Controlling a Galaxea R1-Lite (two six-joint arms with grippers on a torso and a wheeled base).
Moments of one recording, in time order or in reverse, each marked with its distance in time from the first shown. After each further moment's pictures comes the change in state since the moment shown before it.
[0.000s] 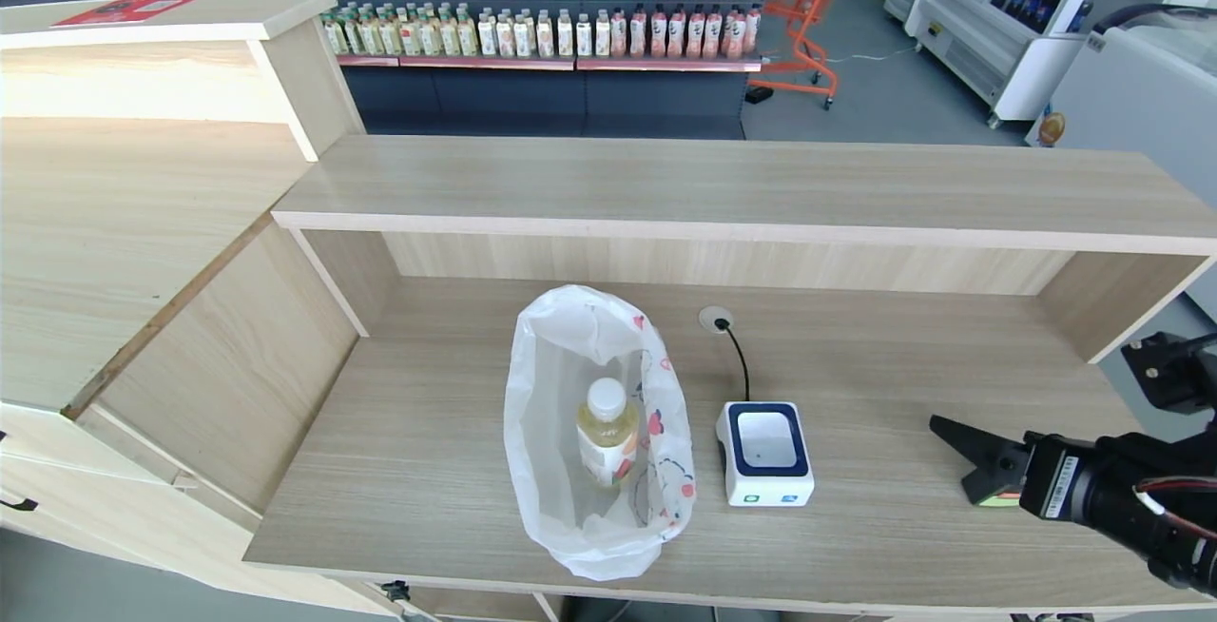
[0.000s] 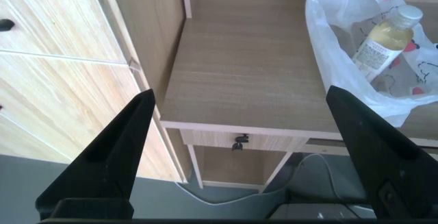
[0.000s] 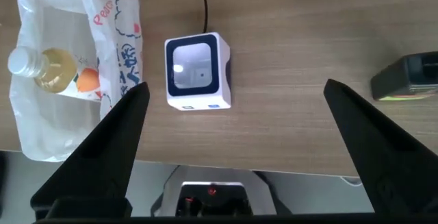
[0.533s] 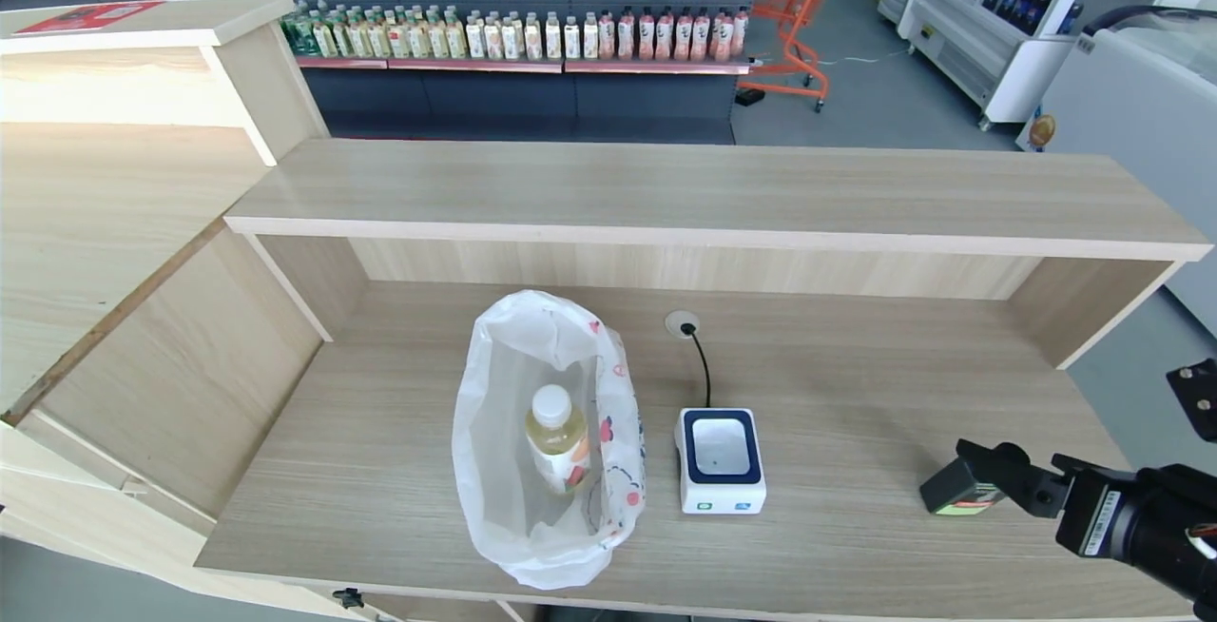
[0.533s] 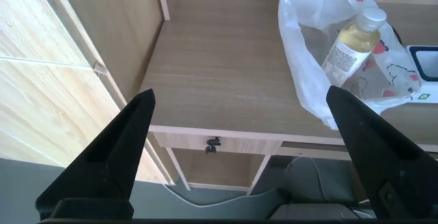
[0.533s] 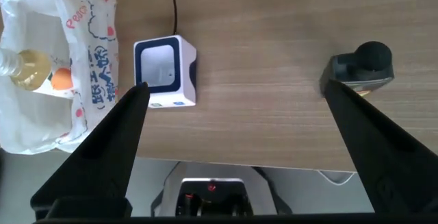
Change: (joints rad) left arm 0.000 0.000 0.000 0.000 0.000 0.002; right arm -0.002 -0.101 0.055 0.039 -0.001 0.001
